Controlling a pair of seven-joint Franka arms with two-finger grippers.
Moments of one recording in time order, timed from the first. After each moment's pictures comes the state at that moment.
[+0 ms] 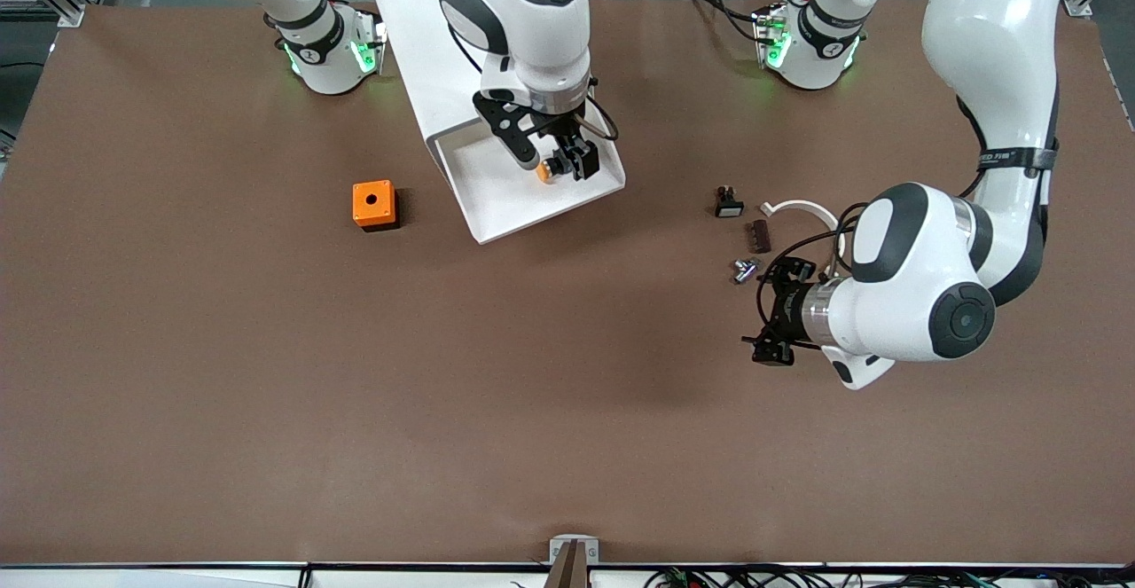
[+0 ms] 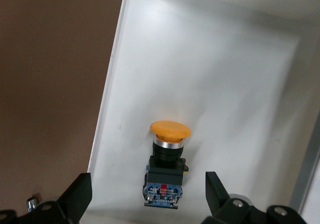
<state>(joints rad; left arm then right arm) -0.12 0.64 -0.23 -1.25 -0.14 1.68 -1.52 0.92 0.33 -0.03 -1.58 0.05 1.91 1.82</state>
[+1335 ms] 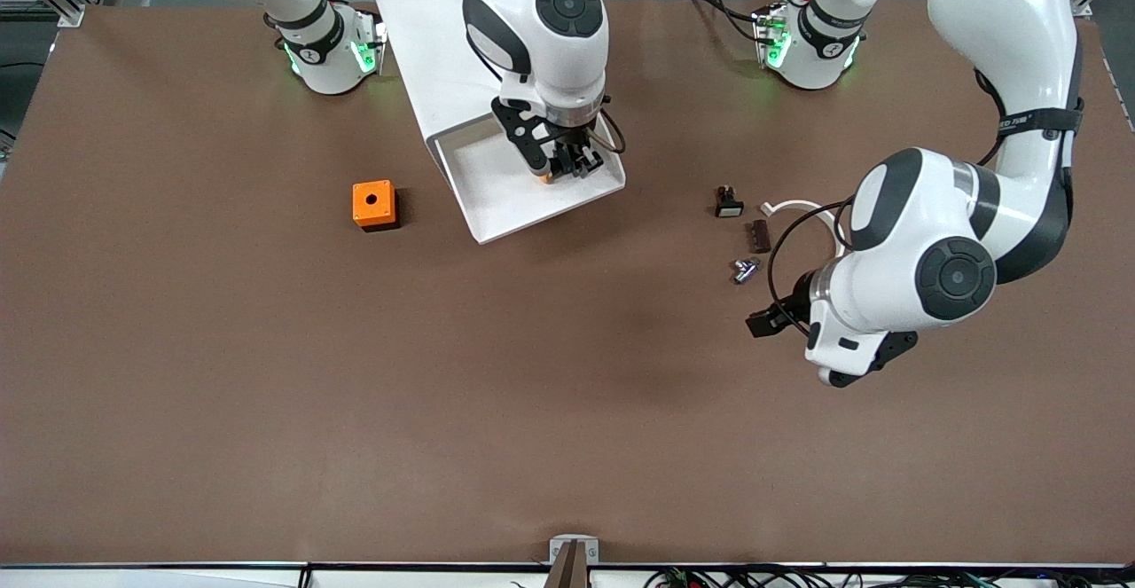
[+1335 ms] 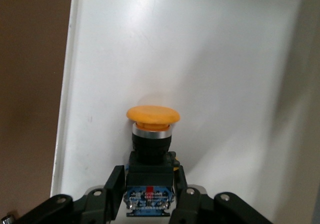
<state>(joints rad) -0.13 0.56 -0.26 -1.32 -0.02 1.71 -0.80 0.94 0.39 -0.03 -1.58 0.08 1.91 1.90</state>
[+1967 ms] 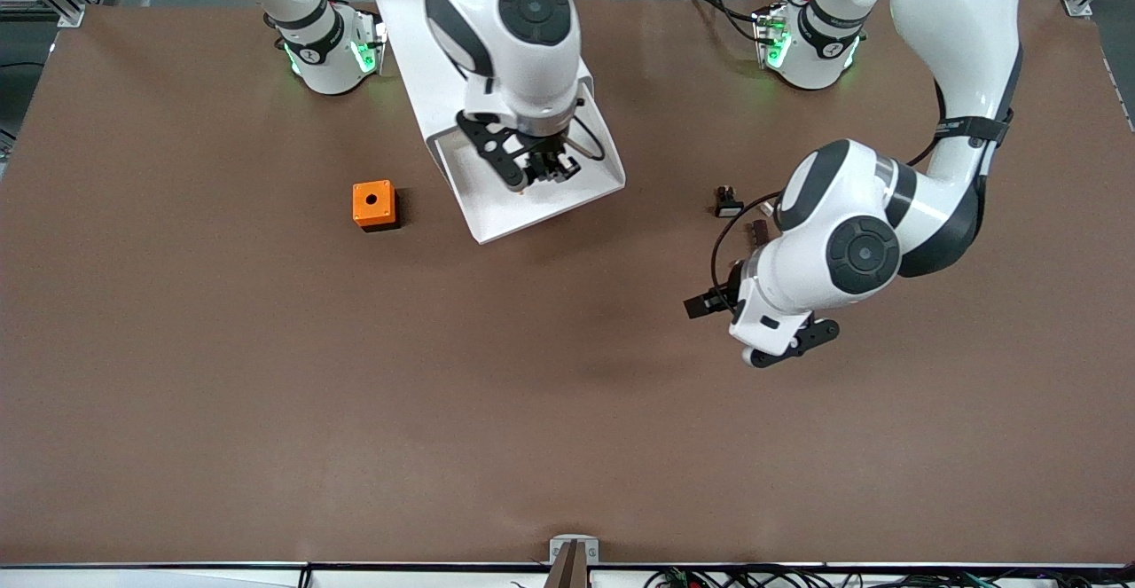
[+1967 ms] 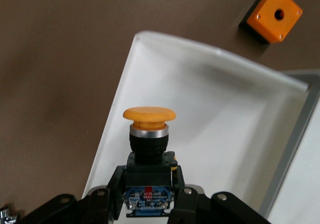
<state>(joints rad) -0.16 0.56 -0.35 -1.41 0.00 1.84 -0.79 0.81 0.37 -0.05 -1.42 0.08 1.67 1.53</state>
